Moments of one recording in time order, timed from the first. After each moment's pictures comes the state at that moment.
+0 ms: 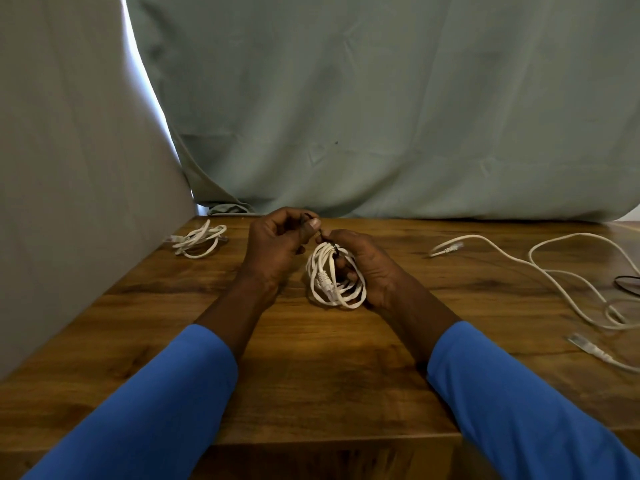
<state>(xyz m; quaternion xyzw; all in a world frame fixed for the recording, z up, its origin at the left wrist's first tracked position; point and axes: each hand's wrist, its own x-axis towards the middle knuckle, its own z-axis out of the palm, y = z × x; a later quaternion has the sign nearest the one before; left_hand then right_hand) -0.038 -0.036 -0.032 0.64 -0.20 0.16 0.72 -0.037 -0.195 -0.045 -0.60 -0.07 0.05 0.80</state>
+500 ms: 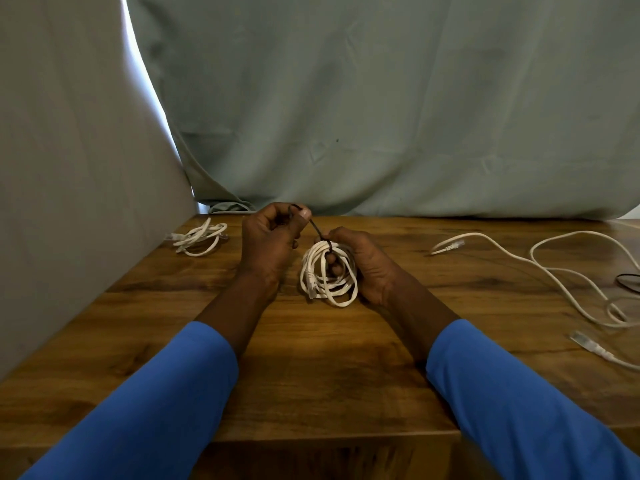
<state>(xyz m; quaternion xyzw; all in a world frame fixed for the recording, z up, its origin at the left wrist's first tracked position) -0.036 -0.040 -0.029 0.62 -0.13 0.21 0.74 -0.046 -0.190 -0.040 -0.62 -0.06 0.04 0.78</state>
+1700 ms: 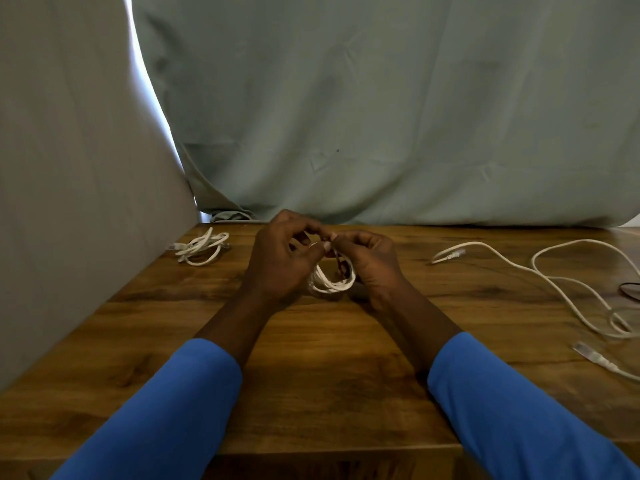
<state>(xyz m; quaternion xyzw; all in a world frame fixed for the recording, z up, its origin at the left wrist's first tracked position) -0.042 -0.033 -0.031 0.76 -0.29 0.32 0.49 -0.058 -0.192 -0.032 -0.63 -0.04 -0.15 0.76</state>
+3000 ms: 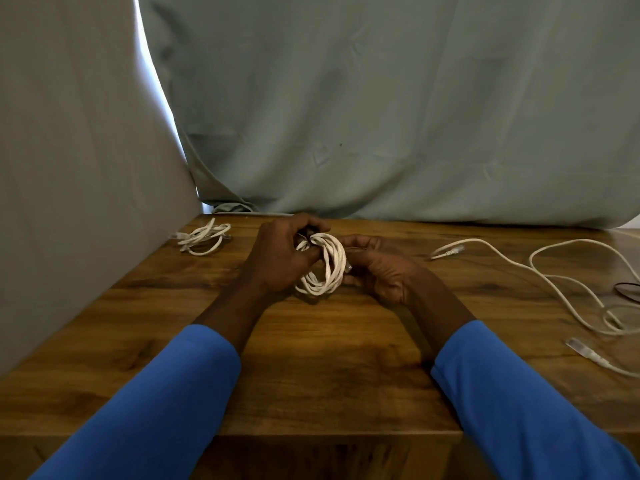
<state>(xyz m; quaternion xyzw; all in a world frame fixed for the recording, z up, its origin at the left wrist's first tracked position) -0.044 -0.027 -0.030 0.79 -0.29 0.27 0.47 -0.062 -0.216 -0.028 -0.63 -0.06 0.06 0.77</state>
